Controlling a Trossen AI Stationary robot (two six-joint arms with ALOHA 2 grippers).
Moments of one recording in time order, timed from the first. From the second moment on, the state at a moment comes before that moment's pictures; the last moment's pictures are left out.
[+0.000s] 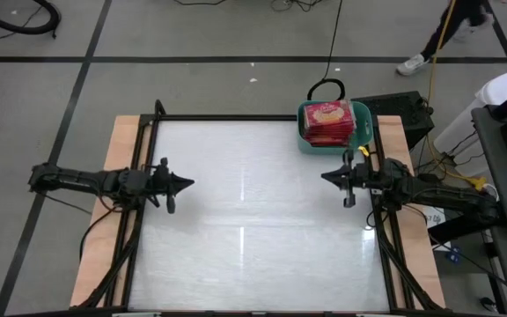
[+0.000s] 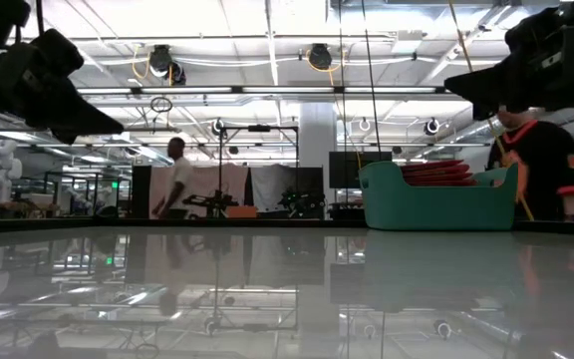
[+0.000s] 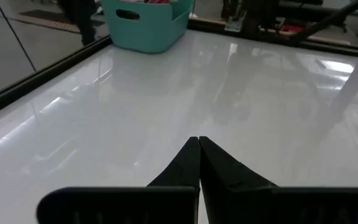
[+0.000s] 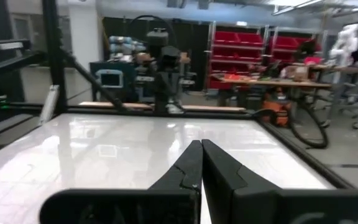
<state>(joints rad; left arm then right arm) -0.12 0.24 0.13 -0.21 -0.34 -0.19 -0.27 0.23 0.02 0.29 -0.21 -0.04</state>
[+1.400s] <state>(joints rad) 0.25 0.01 0.01 0.01 0.06 0.04 -0.27 0.01 0.01 0.04 -0.18 -0.11</state>
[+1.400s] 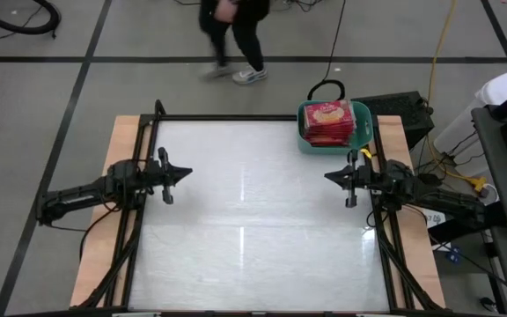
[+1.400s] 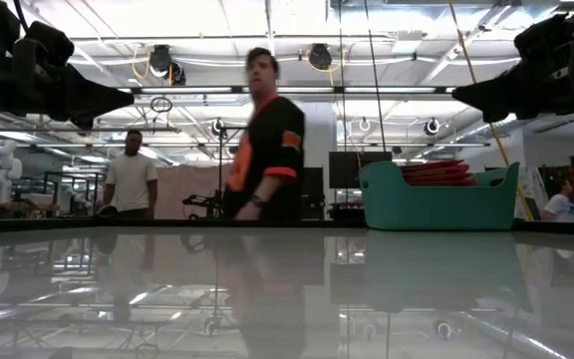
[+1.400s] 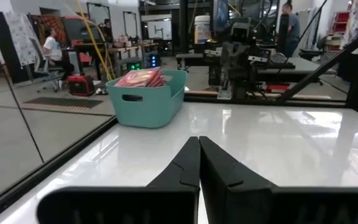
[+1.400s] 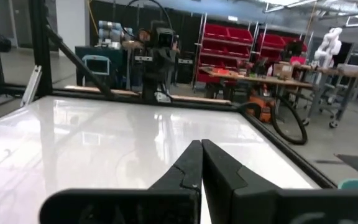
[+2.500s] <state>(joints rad) 0.24 0.01 0.01 0.02 0.08 0.02 -0.16 0.00 0.01 0.02 -0.07 -0.09</state>
